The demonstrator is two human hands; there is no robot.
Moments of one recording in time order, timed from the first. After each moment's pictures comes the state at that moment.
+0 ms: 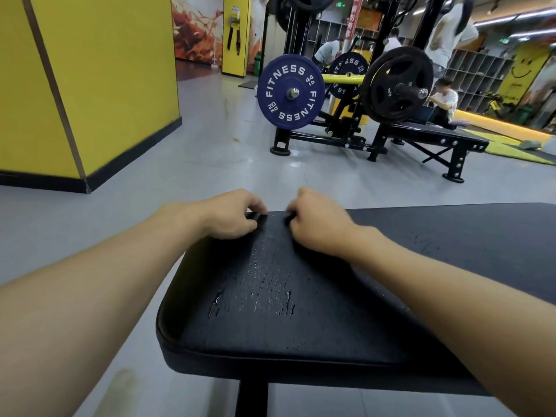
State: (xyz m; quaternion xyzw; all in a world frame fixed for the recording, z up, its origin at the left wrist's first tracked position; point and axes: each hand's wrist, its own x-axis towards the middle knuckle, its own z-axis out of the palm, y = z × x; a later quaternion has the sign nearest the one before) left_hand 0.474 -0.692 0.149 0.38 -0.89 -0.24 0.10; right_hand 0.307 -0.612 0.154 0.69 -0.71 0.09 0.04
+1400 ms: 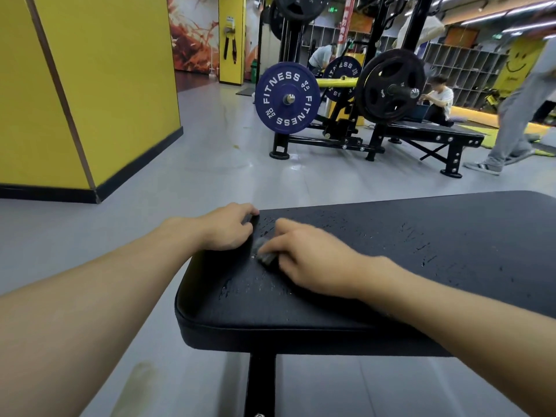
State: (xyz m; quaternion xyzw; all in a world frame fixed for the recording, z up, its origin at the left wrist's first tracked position) left_hand 0.489 -0.672 0.138 0.42 -0.88 -0.22 0.08; right_hand 0.349 -0.528 0.158 0.79 -0.61 0.09 -0.02
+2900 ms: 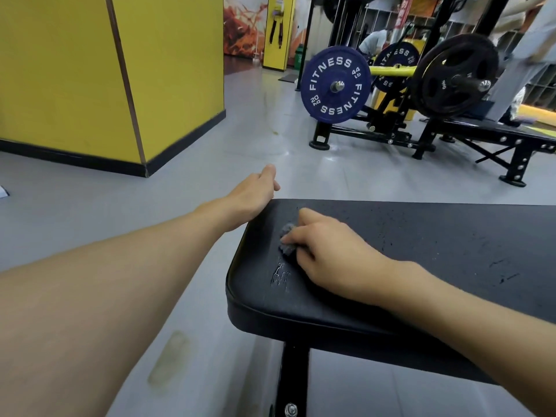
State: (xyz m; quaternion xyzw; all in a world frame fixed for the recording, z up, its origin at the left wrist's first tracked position) left_hand 0.512 -0.697 0.130 0.50 -0.68 -0.44 0.30; right_hand 0.389 -0.547 0.145 0.81 -0.57 0.12 -0.02
